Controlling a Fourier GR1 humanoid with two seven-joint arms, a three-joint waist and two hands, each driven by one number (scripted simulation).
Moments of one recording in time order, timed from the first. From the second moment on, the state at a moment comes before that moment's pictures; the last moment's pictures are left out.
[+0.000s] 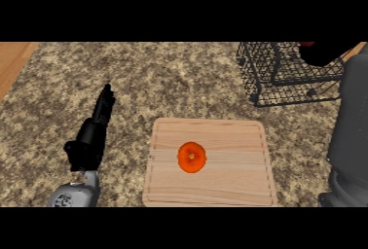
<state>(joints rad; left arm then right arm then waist) -0.12 0.03 -0.08 -1.59 -0.17 0.16 0.05 -1.02 -0.15 -0.30 -1.58 1.20 0.76 0.60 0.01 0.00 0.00</state>
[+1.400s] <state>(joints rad) -0.11 0.03 -0.08 -1.61 -0.18 0.15 0.05 -1.10 -0.34 -0.54 -0.90 1.02 0.18 0.40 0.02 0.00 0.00</state>
